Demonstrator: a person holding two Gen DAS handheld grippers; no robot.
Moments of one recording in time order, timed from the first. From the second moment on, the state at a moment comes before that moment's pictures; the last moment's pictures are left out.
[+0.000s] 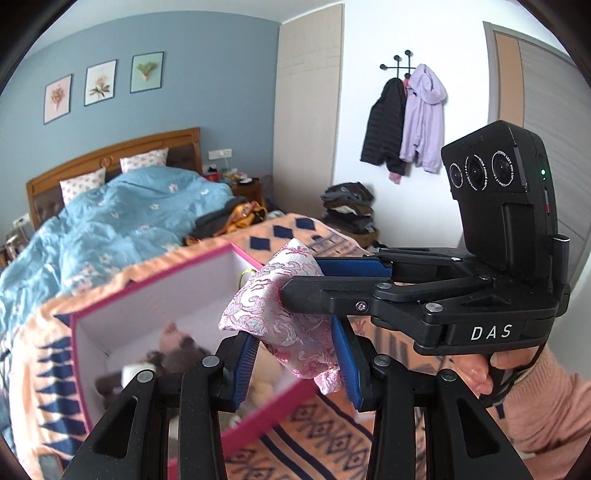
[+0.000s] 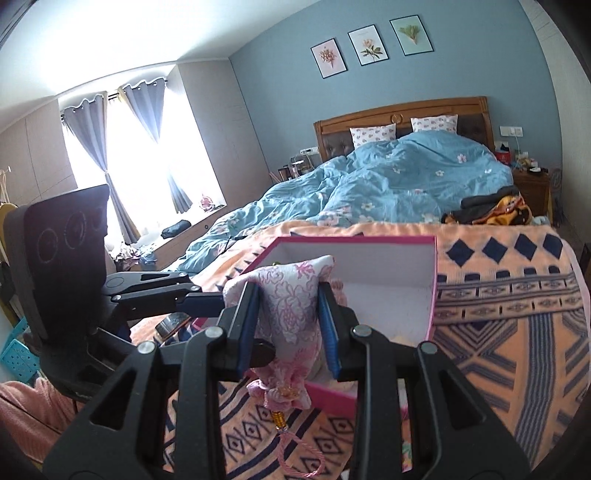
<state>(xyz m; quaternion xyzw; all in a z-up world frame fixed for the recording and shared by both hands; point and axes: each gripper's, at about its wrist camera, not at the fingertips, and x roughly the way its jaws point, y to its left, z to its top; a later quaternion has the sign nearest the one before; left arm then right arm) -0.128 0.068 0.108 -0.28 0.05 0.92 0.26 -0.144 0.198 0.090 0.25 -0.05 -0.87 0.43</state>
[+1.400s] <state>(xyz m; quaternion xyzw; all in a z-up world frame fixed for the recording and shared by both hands) -0.246 0.083 0.044 -0.38 0.07 0.90 0.19 -0.255 0.177 0.035 0.34 -0.02 -0.88 0.34</state>
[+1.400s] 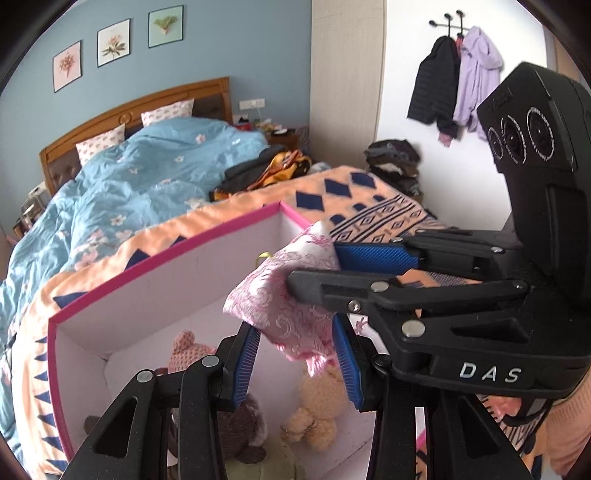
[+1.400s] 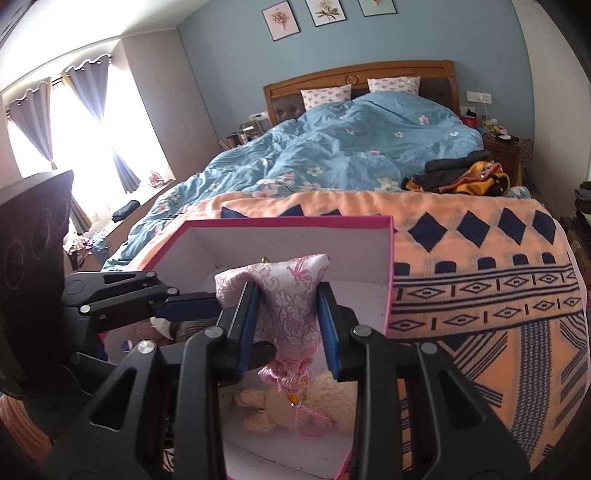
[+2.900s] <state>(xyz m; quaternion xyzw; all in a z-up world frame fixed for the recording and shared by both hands) -0.028 0.077 -0.024 -0.40 0.07 0.87 0.29 -0.105 0.268 -0.009 0.36 -0.07 -0.86 0.35</state>
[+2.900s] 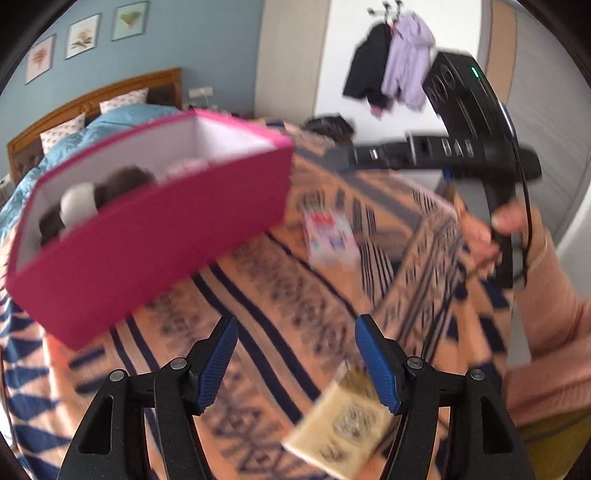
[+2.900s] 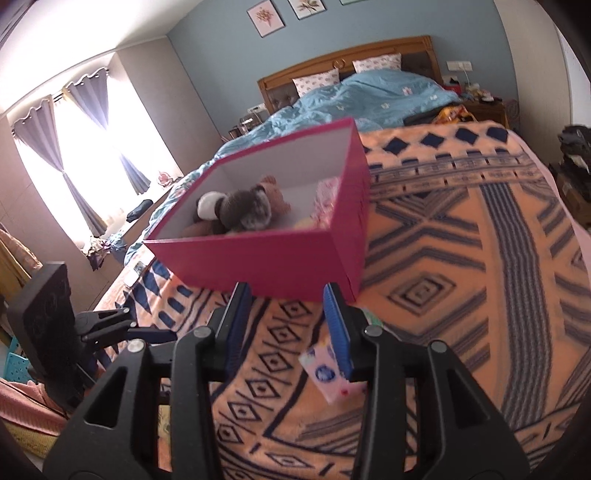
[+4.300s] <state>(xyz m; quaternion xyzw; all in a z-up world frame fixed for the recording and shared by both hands) -0.039 0.013 -0.050 -0.42 0.03 0.90 0.11 -0.092 0.242 -0.089 0.47 -0.14 -0.79 0.36</state>
